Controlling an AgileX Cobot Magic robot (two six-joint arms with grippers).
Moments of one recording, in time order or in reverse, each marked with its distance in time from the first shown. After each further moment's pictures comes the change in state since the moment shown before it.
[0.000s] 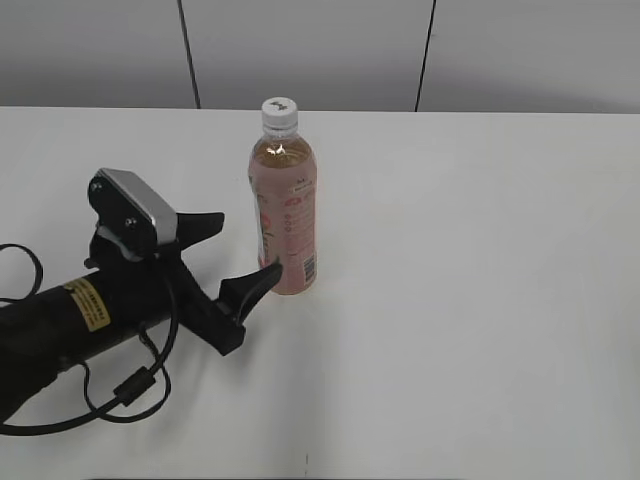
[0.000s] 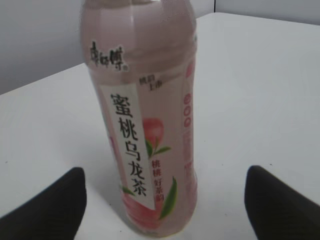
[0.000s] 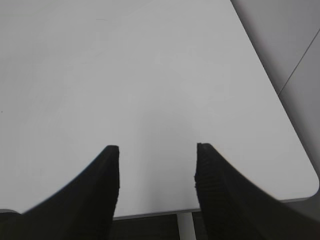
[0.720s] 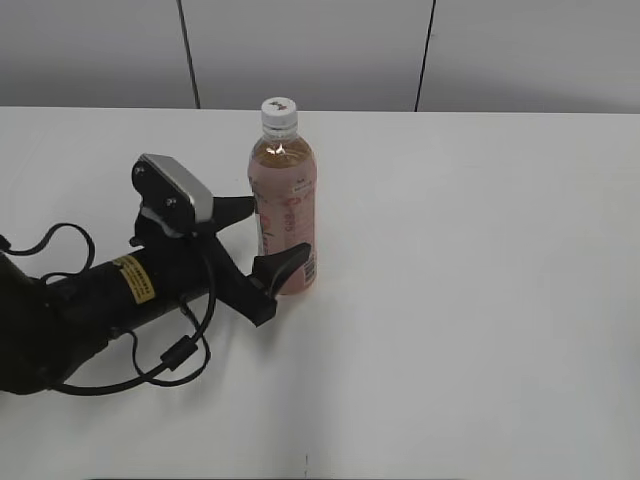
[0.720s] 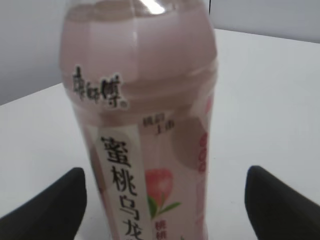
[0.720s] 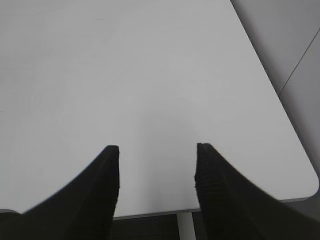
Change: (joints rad) left arm 0.000 0.110 -0.166 0.044 -0.002 -0.050; right arm 0.000 0.000 0.000 0.000 0.000 0.000
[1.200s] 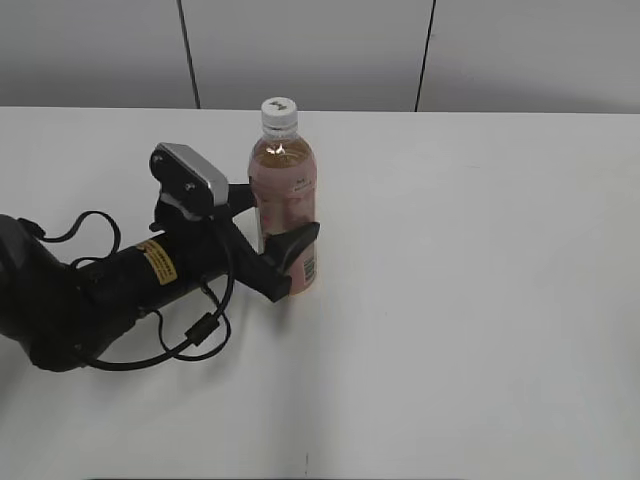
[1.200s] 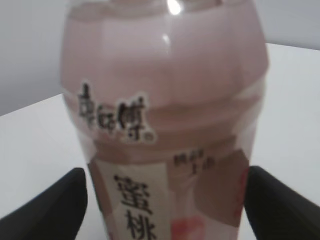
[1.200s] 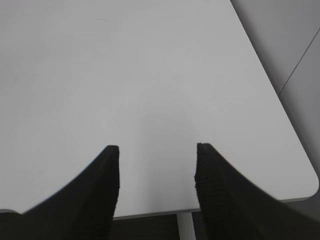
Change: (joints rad) left arm 0.000 0.079 -0.117 -0.004 0.001 -0.013; right arm 0.000 0.000 0.000 0.000 0.000 0.000
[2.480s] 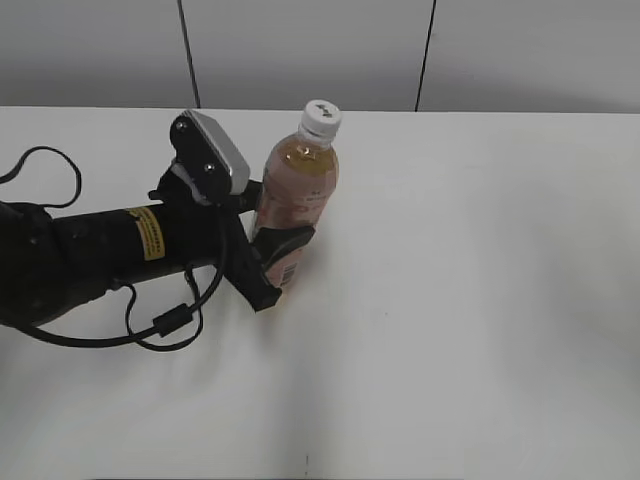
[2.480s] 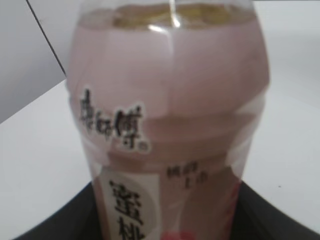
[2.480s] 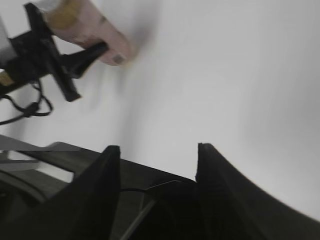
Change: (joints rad) left arm 0.000 -0.223 -0.003 0.192 0.357 0.013; right arm 0.009 0.957 -0.442 0.602 0.056 -0.236
